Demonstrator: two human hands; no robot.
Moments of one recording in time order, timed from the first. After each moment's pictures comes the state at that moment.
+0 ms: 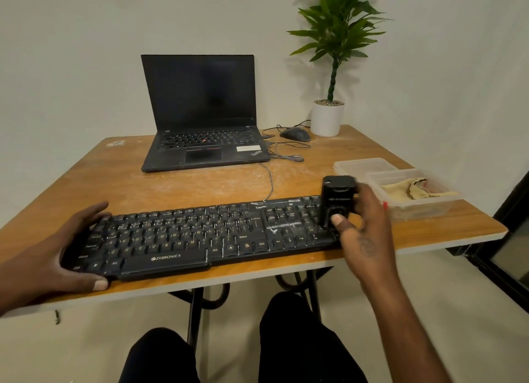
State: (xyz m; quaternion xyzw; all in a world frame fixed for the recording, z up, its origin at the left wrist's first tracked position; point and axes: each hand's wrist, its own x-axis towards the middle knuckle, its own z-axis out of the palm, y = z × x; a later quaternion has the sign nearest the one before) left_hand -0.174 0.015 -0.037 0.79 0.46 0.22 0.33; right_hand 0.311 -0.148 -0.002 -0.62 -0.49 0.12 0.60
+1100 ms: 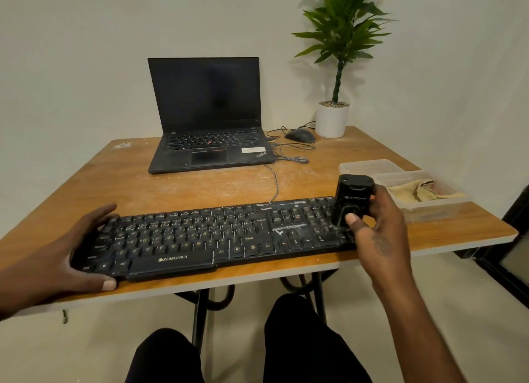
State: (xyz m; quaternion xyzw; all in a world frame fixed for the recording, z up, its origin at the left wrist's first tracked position) left_hand -0.169 0.008 -0.028 0.77 0.45 0.24 0.37; right_hand 0.320 -0.148 -0.002 -0.62 -0.46 0.13 0.62
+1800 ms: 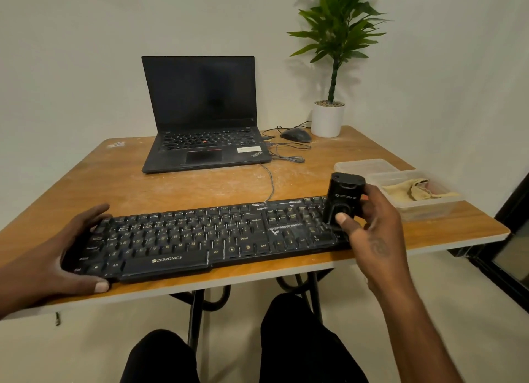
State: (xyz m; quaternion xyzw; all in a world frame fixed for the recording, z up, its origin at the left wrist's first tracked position) left_hand -0.172 0.009 -0.035 0.79 0.46 0.22 0.34; right_hand 0.321 -0.148 0.000 -0.58 -0.47 0.17 0.64
